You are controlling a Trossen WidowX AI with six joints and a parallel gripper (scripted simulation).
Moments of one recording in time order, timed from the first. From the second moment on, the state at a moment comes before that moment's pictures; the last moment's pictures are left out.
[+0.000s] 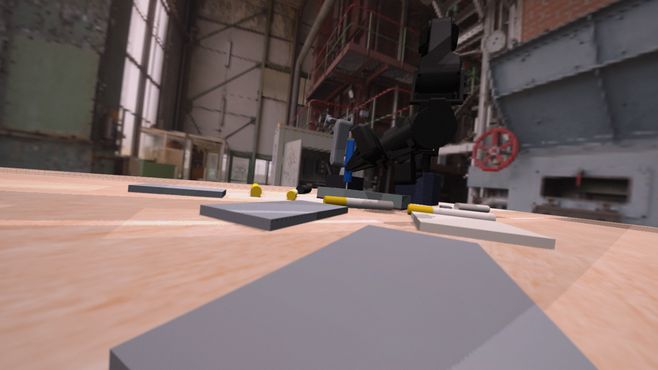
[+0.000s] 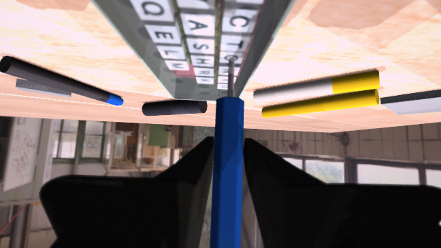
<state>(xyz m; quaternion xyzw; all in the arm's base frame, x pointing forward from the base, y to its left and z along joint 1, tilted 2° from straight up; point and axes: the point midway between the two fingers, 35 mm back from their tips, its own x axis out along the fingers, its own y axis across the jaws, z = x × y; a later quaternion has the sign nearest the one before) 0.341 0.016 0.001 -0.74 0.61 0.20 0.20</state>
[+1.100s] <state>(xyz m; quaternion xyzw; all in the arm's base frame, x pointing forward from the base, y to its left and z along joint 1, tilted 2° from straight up) 0.341 0.014 0.034 -0.74 0.61 0.20 0.20</state>
